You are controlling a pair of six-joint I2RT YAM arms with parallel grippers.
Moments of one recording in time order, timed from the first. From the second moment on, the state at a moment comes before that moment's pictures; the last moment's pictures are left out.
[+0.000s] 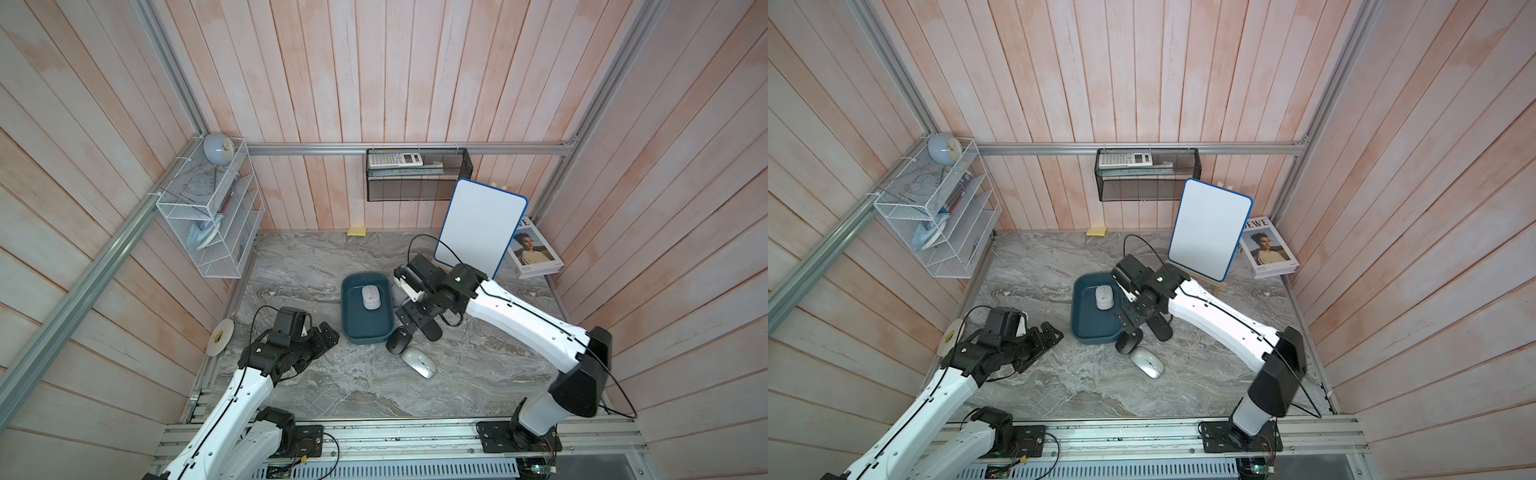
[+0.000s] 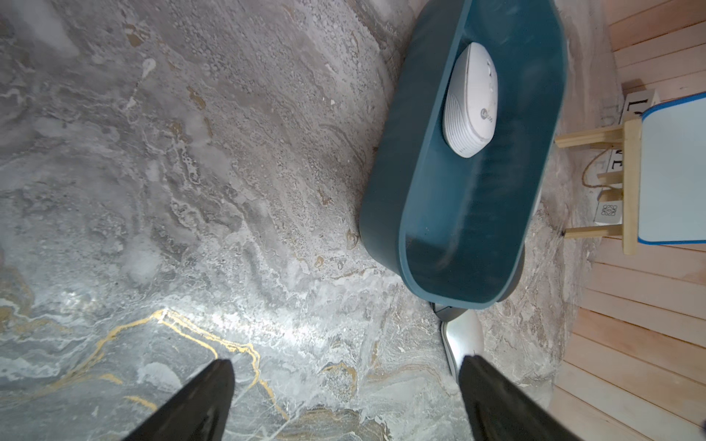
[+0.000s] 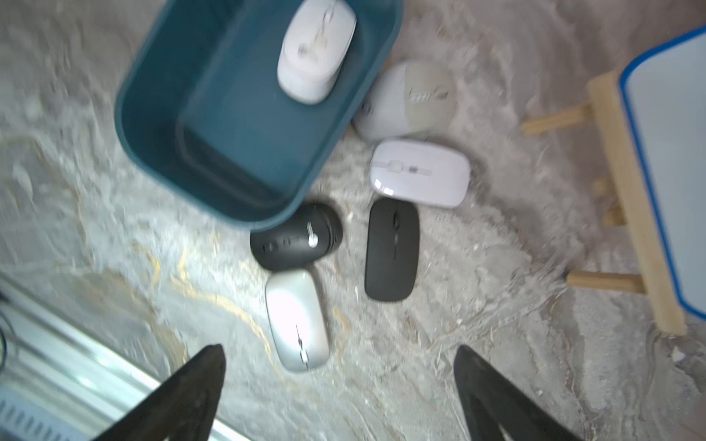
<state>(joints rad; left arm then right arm) -0.27 0.85 0.64 -0.77 0.23 -0.82 0.90 1.51 1.42 -1.11 0.12 0.17</state>
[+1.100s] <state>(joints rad) -0.27 0.88 0.70 -0.82 0.22 -0.77 1.01 1.82 1.17 -0.94 0.04 0.10</state>
